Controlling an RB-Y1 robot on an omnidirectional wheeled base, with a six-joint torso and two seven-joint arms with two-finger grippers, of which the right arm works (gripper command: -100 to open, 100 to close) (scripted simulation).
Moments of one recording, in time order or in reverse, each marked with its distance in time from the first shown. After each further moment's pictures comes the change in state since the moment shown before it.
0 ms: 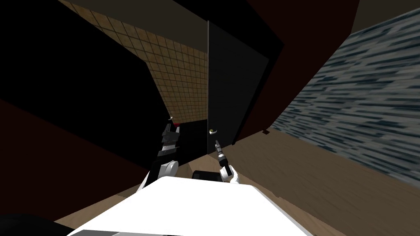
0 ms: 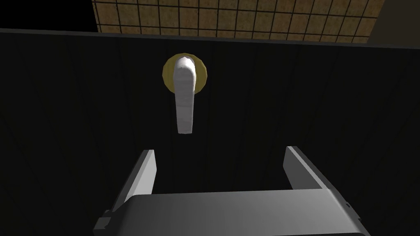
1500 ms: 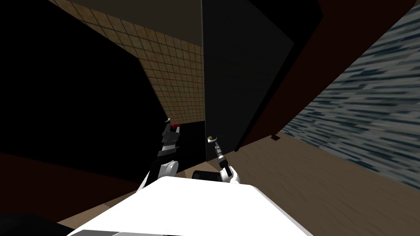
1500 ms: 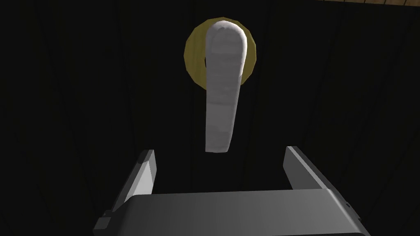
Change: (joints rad) arm -0.059 -0.006 0.015 0.152 -0.010 -0.032 -0.005
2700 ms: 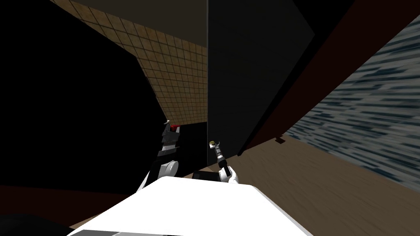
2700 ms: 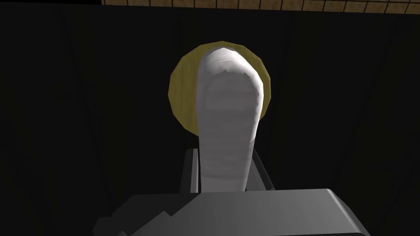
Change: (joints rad) arm -0.015 0.030 -0.015 0.035 -0.009 -0.010 0.003
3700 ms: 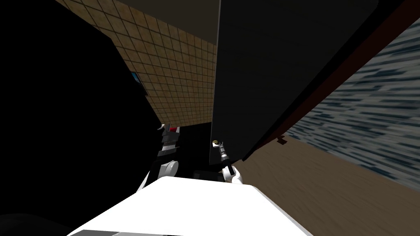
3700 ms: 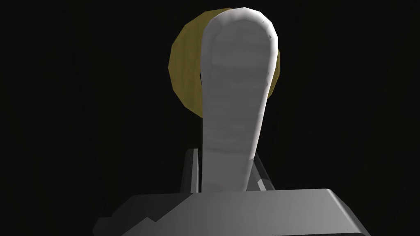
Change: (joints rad) arm -0.008 -0.040 -0.088 0.002 -0.043 -0.003 0.023
